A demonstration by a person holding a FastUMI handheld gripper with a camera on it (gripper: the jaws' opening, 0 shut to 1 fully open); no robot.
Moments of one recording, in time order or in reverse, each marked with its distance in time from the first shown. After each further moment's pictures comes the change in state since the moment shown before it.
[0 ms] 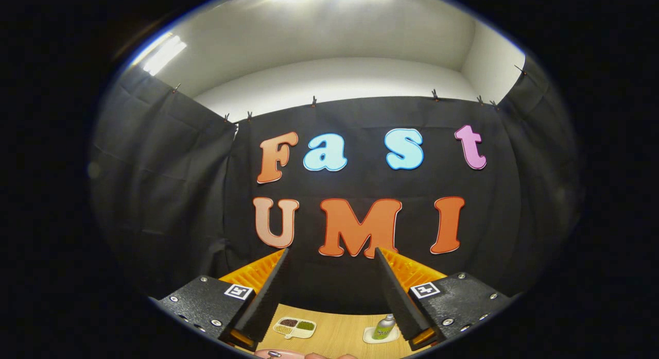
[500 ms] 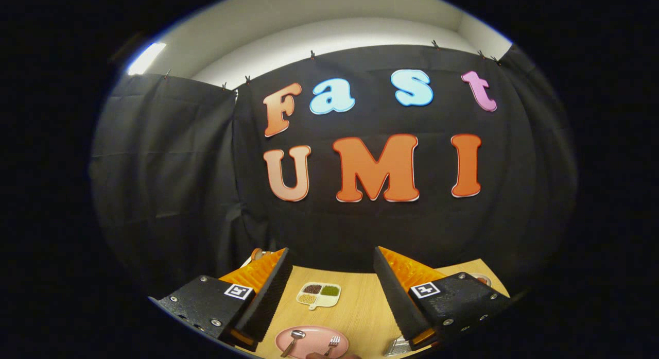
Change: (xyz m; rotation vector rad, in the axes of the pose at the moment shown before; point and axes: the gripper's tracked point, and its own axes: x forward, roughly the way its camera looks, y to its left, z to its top) arm -0.009 0.028 -0.126 0.108 0.323 0.040
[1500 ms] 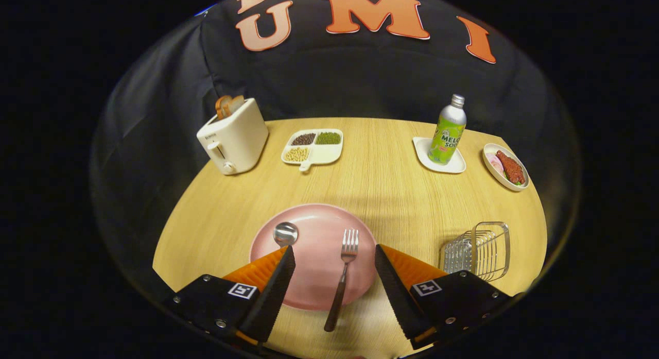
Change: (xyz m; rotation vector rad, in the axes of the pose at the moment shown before) arm -0.004 0.014 -0.318 0.001 0.768 -0.078
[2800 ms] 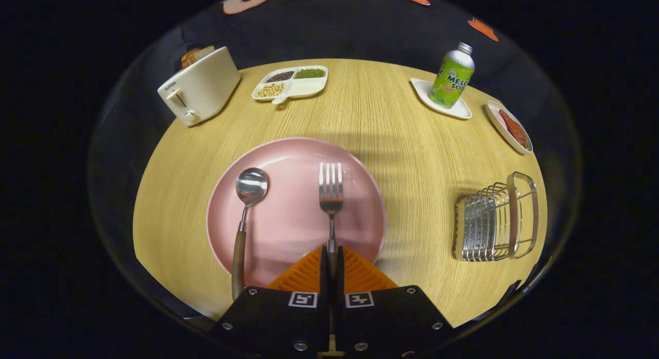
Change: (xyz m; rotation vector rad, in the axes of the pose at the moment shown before) arm 0.027 -0.009 -0.054 0.026 0.248 -0.066
